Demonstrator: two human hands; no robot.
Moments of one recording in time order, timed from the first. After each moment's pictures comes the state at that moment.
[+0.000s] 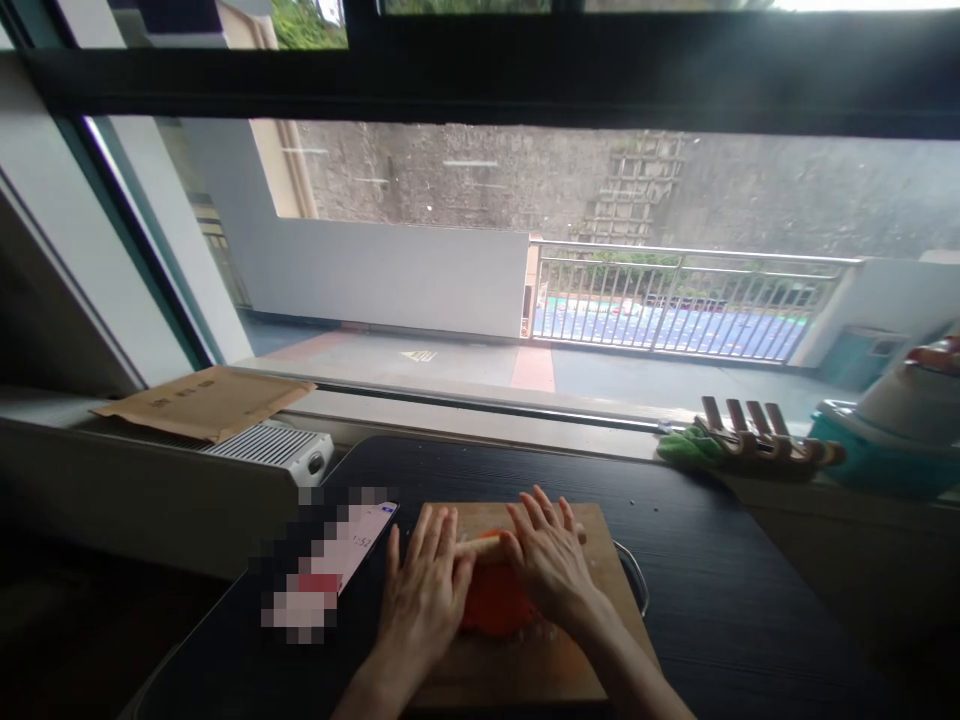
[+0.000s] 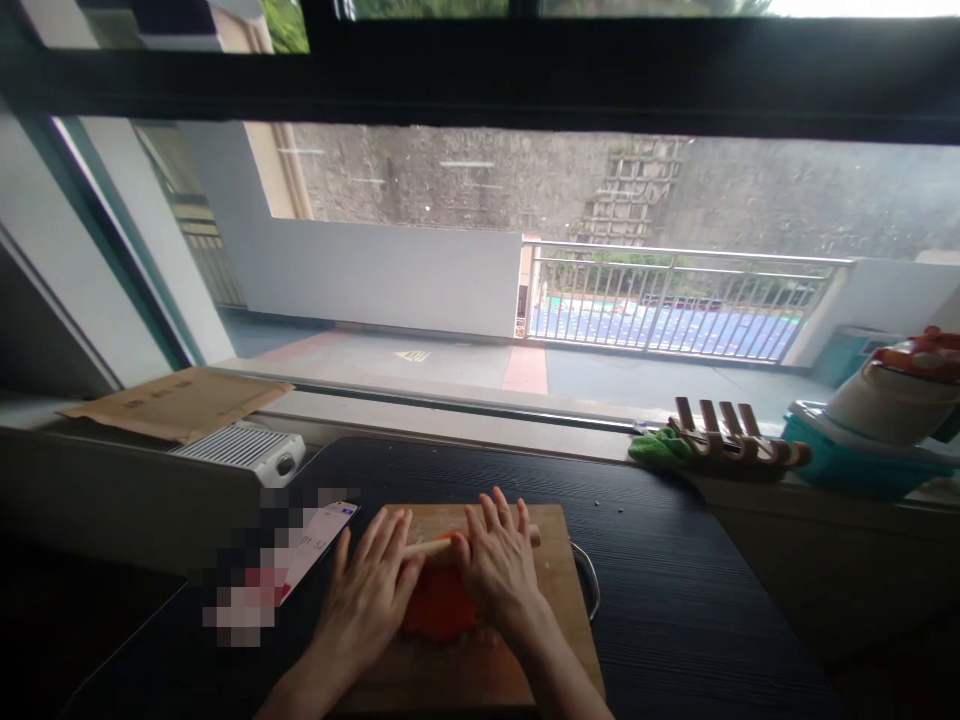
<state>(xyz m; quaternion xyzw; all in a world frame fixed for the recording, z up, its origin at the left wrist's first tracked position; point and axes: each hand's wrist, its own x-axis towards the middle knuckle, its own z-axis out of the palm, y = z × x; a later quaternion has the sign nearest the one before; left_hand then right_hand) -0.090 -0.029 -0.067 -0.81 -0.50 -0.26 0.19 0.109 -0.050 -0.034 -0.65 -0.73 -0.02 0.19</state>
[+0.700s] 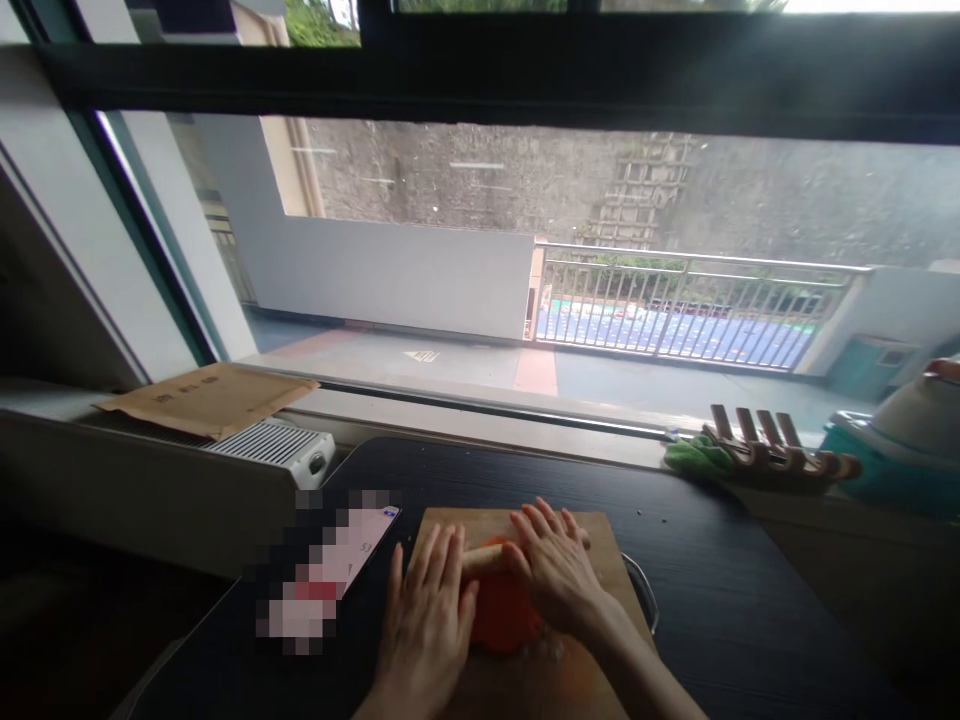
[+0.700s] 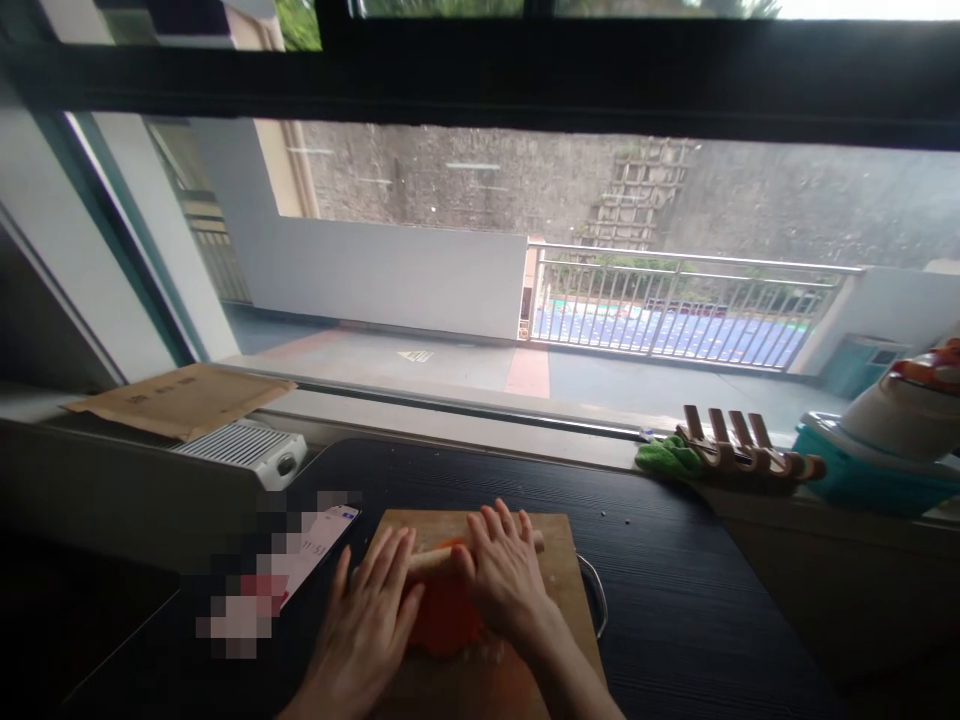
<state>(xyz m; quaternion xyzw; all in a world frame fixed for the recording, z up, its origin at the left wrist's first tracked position) -0.086 -0.034 -0.065 -0.81 -0.47 -0.27 0.22 0.114 -0.035 -0.031 -0.64 -0.75 0.02 0.16</state>
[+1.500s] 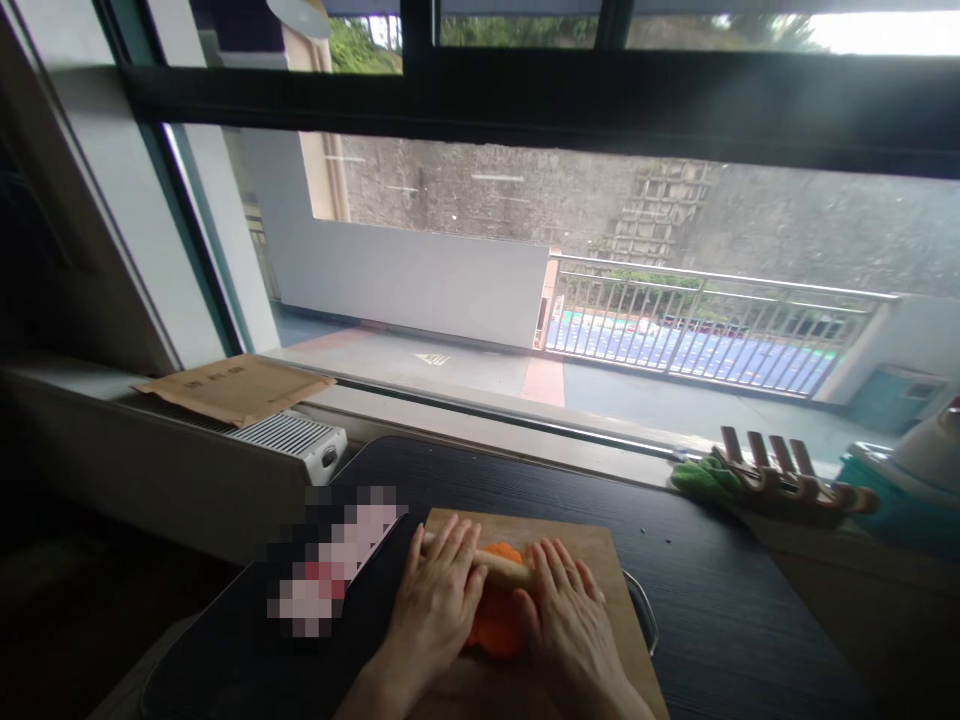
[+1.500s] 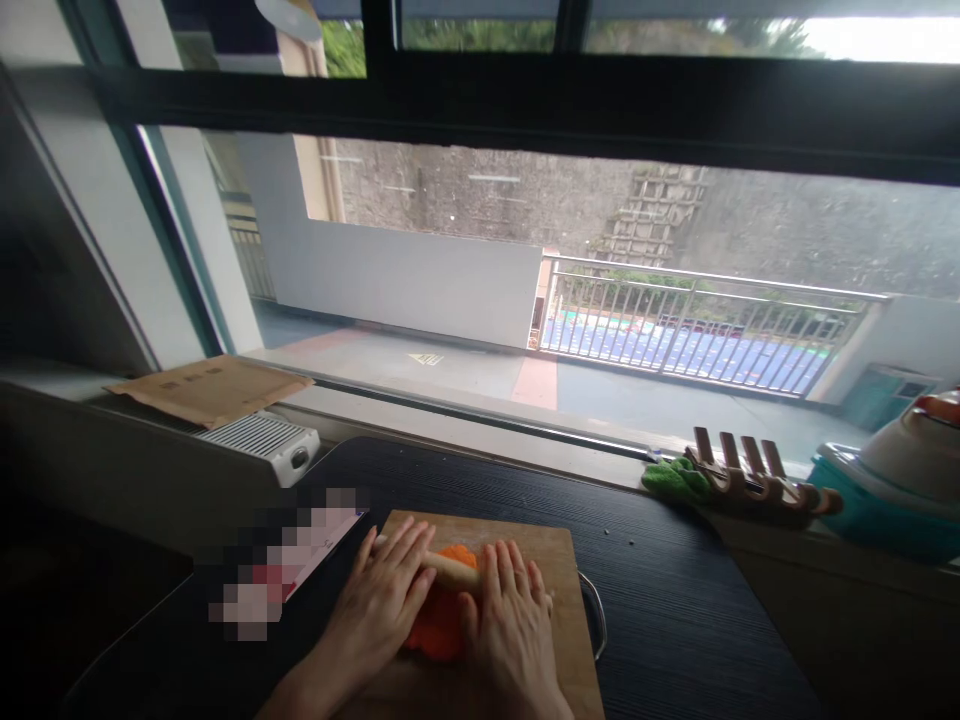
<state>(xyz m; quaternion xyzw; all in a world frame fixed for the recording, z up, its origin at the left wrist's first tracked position) -0.090 -0.038 -0.055 -0.84 -0.47 -0.23 0.15 0.112 -0.086 -0.089 -0.64 -0.71 -0.14 0.25</state>
